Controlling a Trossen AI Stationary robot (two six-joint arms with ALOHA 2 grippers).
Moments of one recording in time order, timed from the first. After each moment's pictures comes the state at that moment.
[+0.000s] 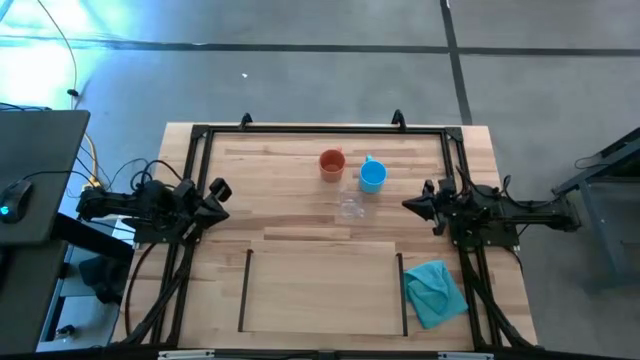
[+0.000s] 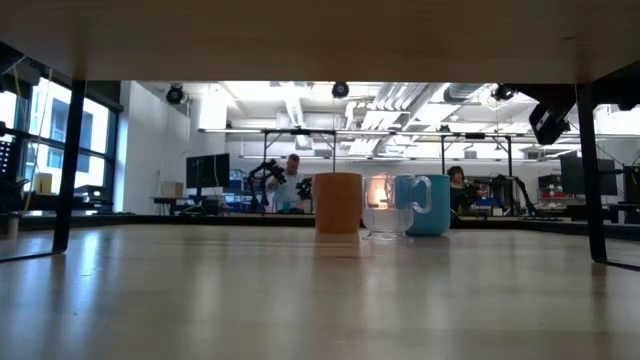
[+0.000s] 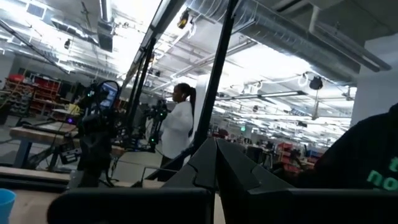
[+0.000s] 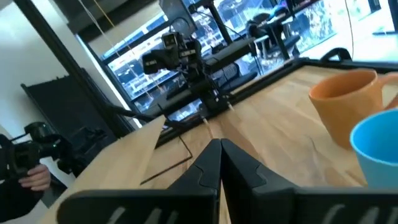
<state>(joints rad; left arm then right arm) 0.00 0.01 0.01 0.44 0.17 -0.35 0.00 0.01 0.01 0.05 0.06 0.52</state>
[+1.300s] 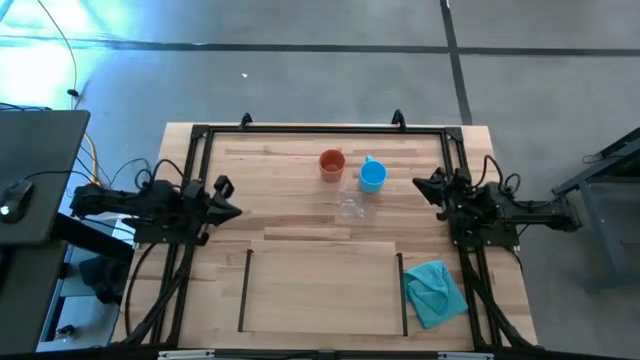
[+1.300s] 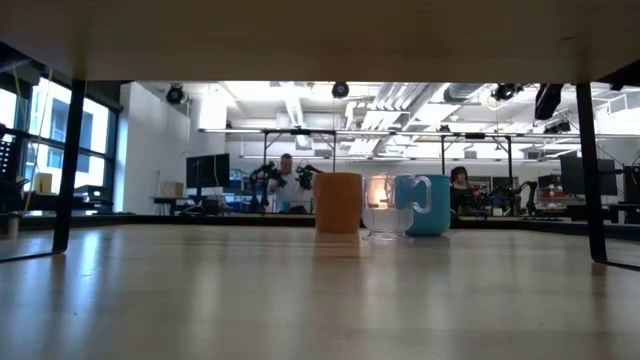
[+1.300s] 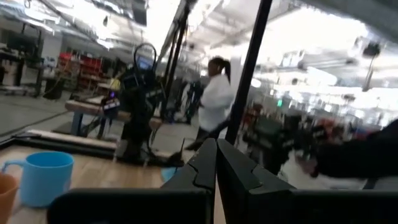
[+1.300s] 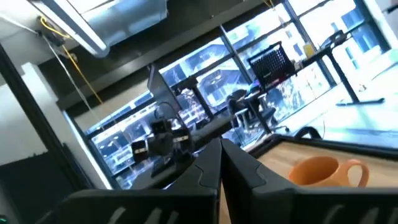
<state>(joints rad) 0.00 0.12 0.08 0.29 0.07 -0.25 0.00 0.01 0.01 0.32 0.28 0.45</state>
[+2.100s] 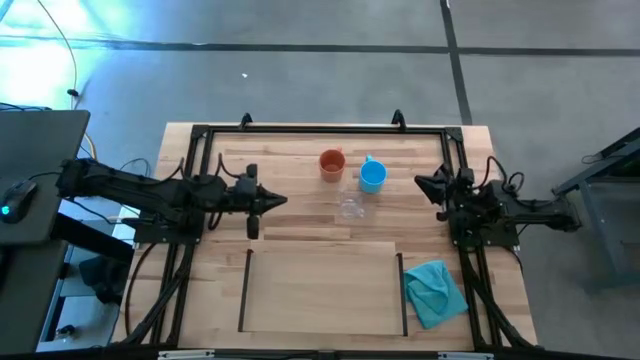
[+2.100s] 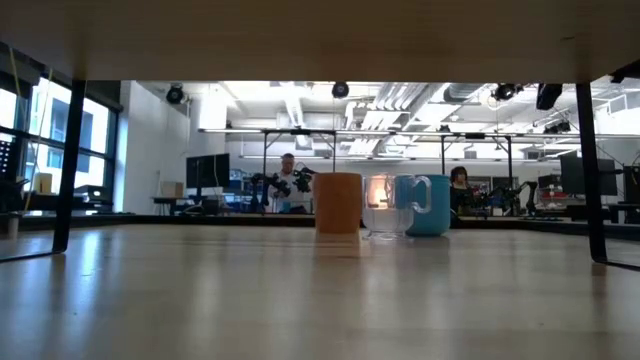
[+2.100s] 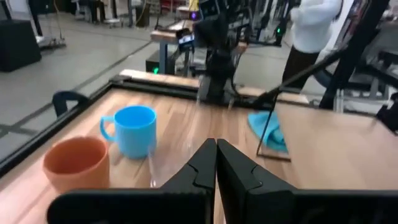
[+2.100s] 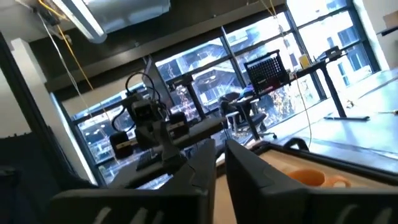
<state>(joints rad) 0.00 0.91 0.55 0.19 -0.23 -0.13 0.00 0.01 0.06 0.26 0.30 0.34</state>
